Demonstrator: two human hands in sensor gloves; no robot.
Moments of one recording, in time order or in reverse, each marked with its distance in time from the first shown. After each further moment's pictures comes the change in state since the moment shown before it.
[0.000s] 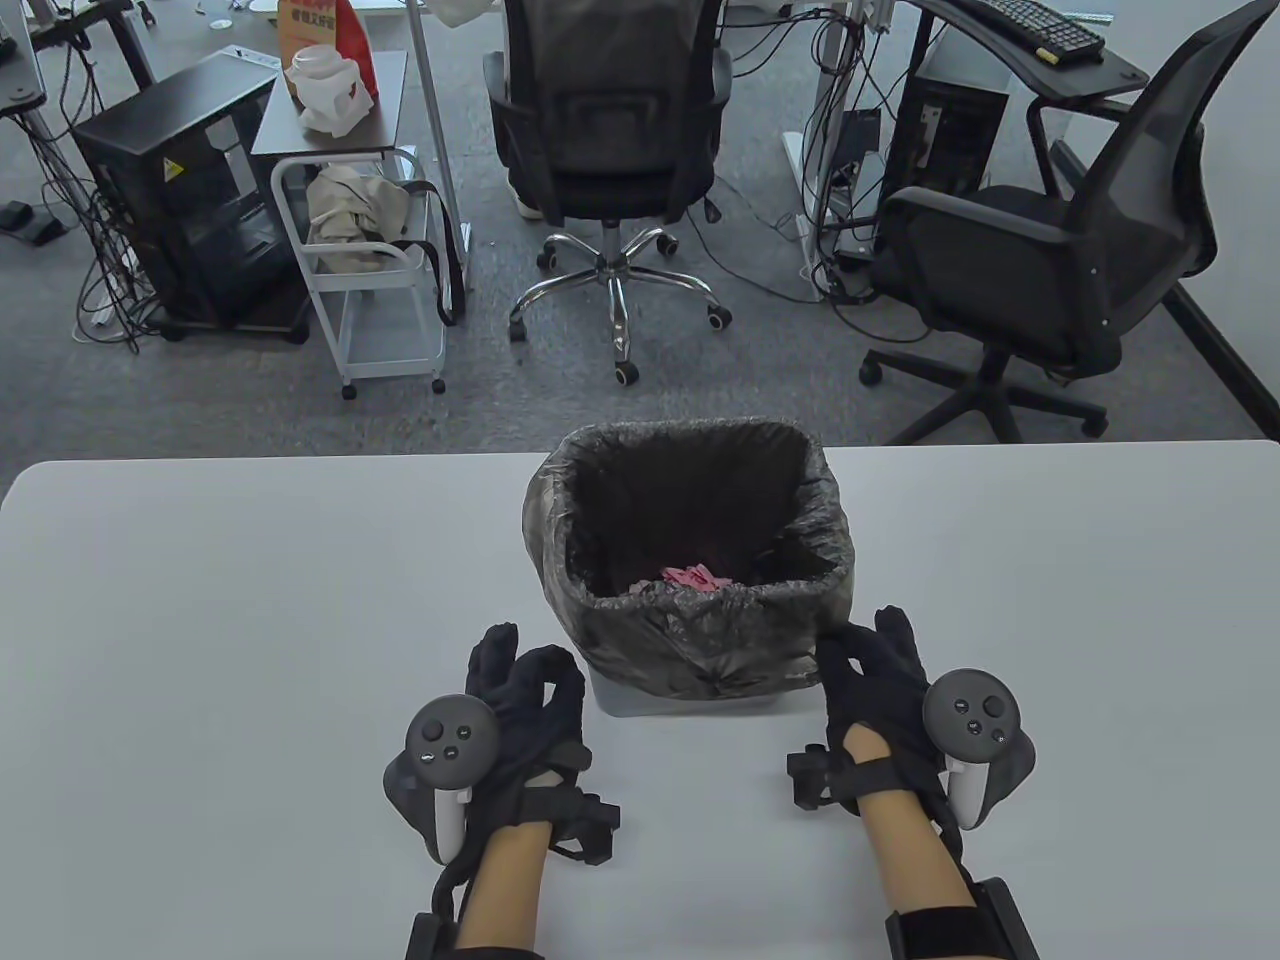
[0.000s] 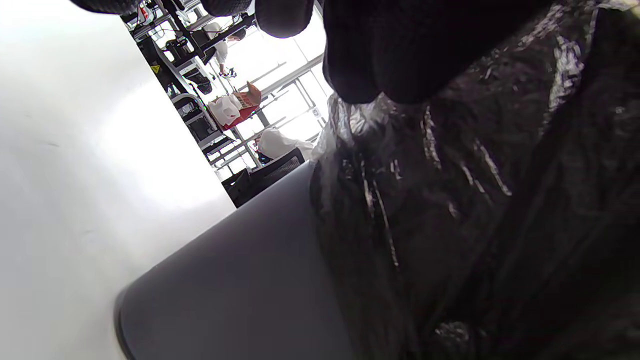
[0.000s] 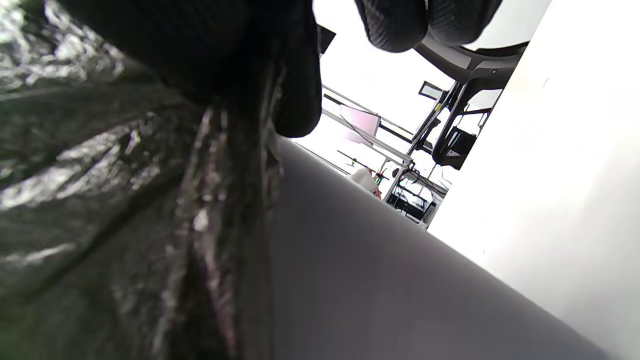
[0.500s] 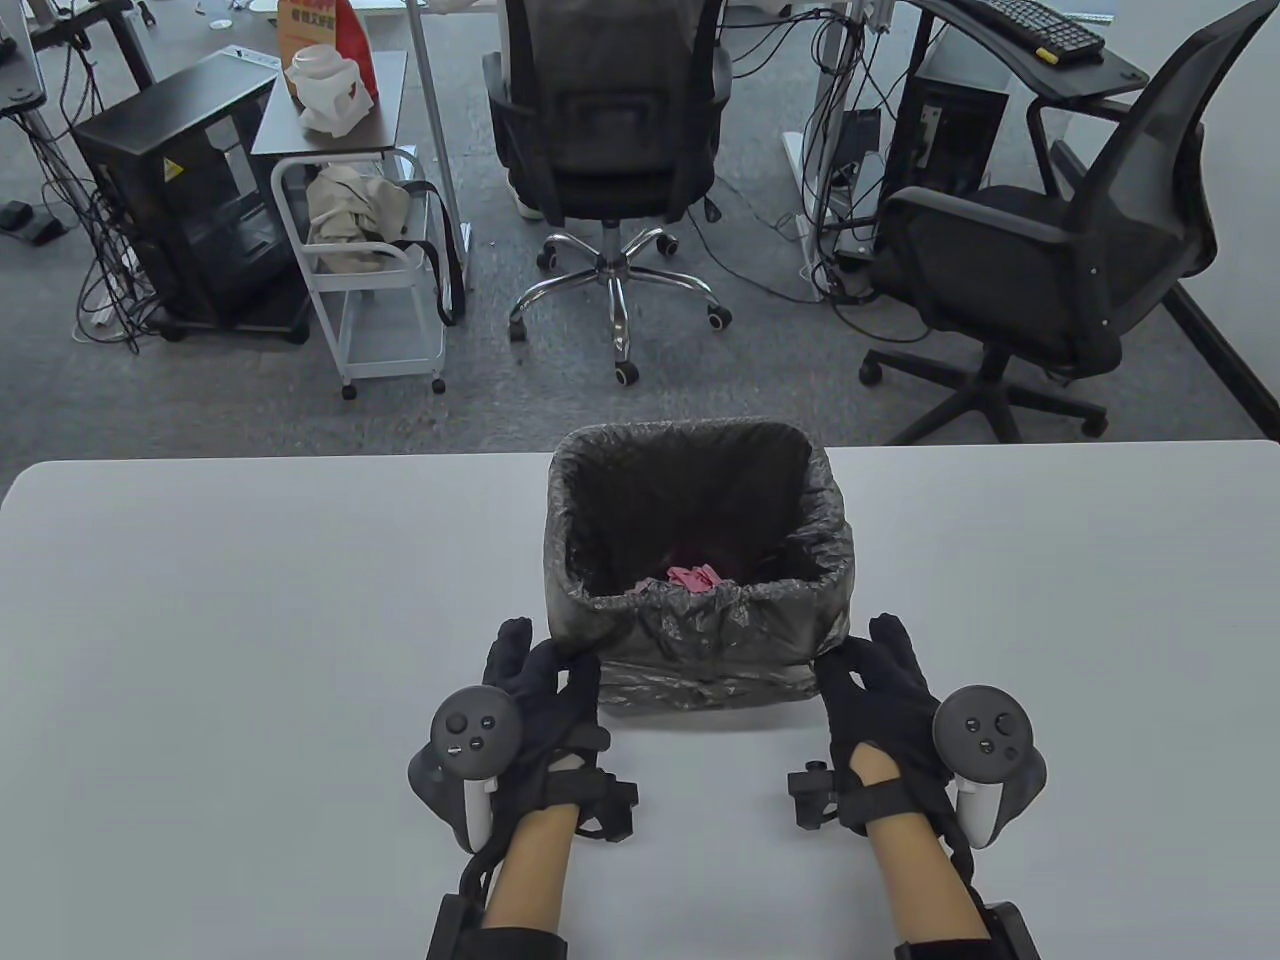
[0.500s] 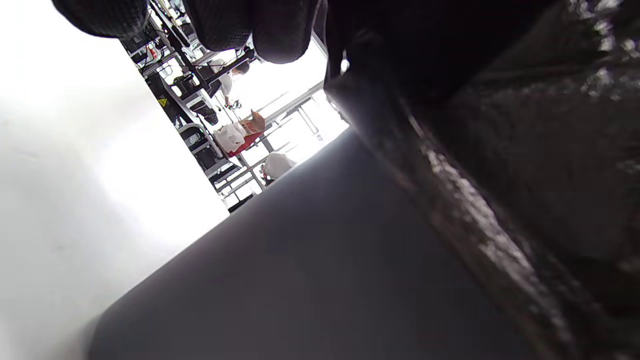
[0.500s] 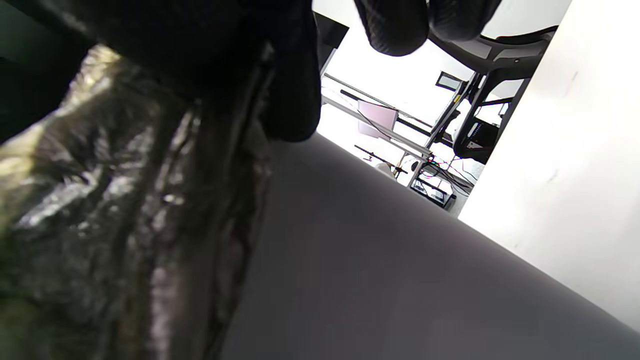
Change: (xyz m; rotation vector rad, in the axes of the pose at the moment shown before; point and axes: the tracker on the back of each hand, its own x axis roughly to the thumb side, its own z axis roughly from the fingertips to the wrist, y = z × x) left_hand 0.009 -0.007 -0.004 0.117 0.009 -0.056; right_hand 0.018 -0.009 0.013 0.016 -0.055 -0.038
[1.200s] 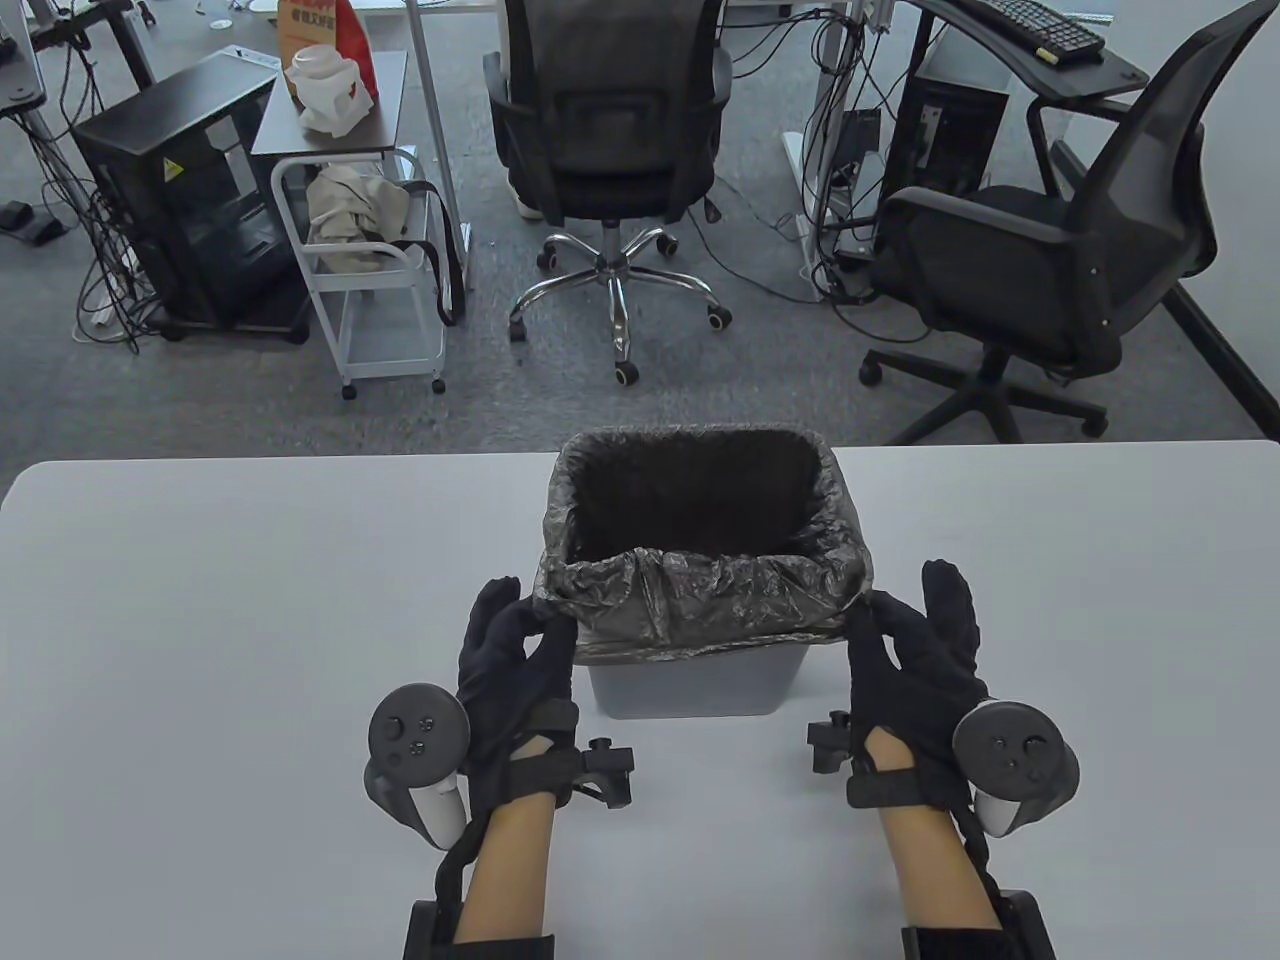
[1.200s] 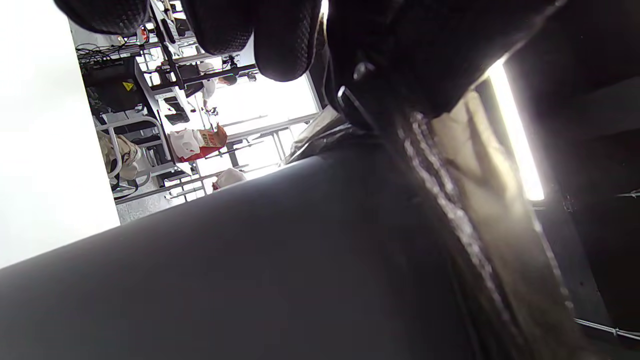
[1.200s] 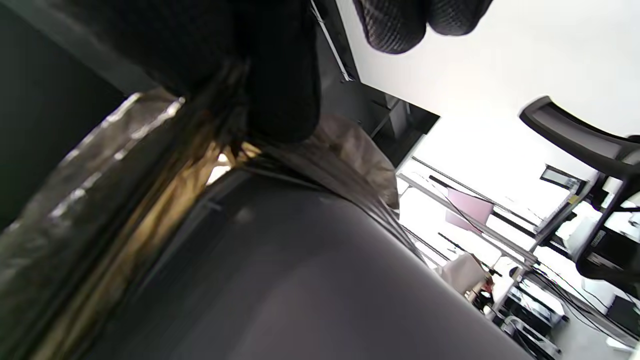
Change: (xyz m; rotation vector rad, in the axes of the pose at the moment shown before) left_hand 0.043 0.043 -0.006 0.061 -0.055 0.315; right_hand 0.048 -0.027 -0.011 -0.270 -0.345 0.032
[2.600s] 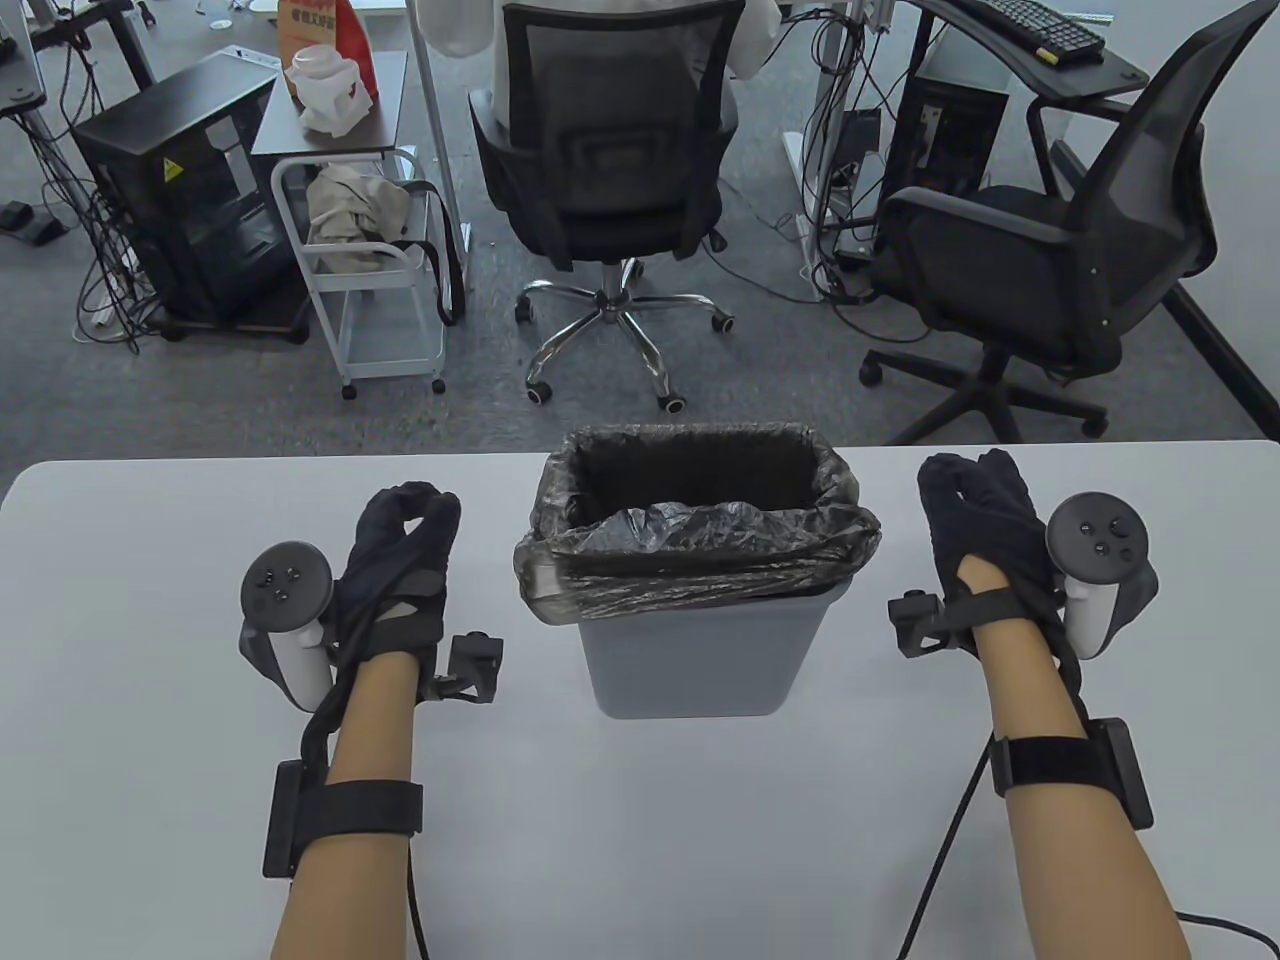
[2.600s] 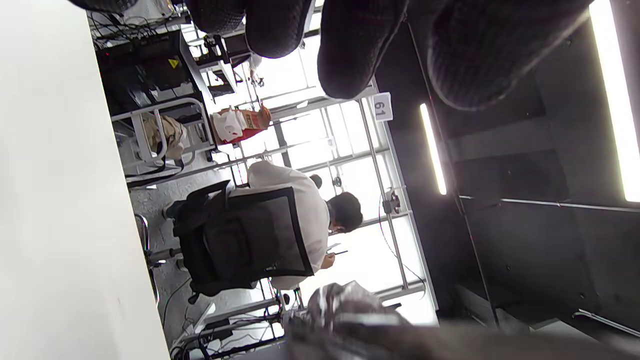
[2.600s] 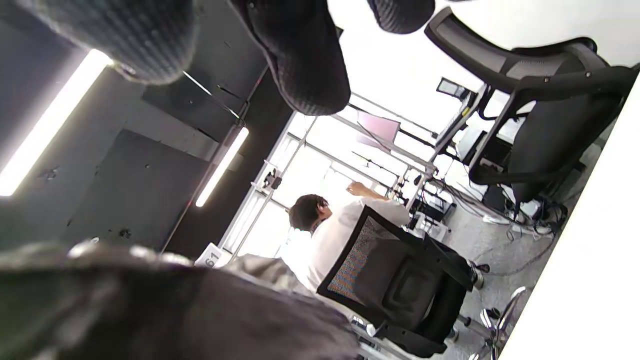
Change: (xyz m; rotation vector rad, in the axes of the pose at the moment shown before) left_hand -0.009 0.065 -0.128 -0.087 0.163 -0.011; right_hand -0.059 0.012 -0.139 0.304 0.383 -0.031
